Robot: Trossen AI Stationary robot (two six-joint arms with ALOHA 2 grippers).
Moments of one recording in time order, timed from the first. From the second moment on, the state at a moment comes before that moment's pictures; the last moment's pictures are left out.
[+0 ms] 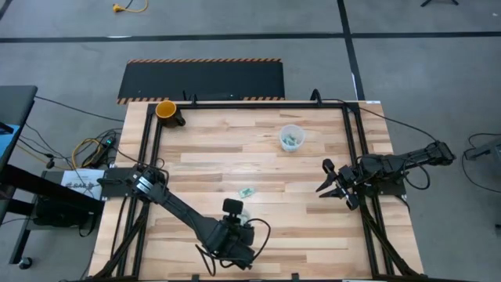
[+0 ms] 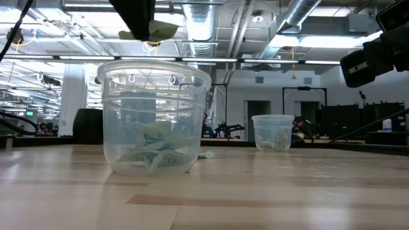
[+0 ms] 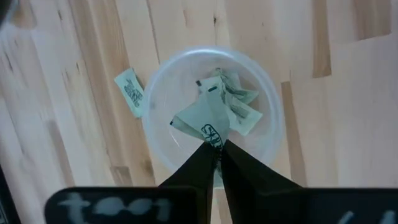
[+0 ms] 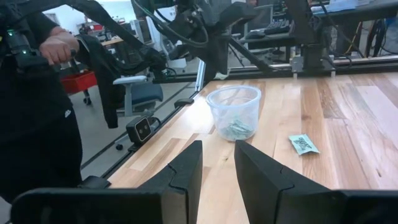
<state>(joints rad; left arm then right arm) -0.58 2.20 2.08 -1.42 -0.38 -0.39 0.25 0.14 0.01 0.04 -0.21 0.12</state>
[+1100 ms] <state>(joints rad) -0.43 2.20 2.07 -1.52 -0.76 -0.26 0.25 0.14 0.01 0.04 -0.21 0.12</state>
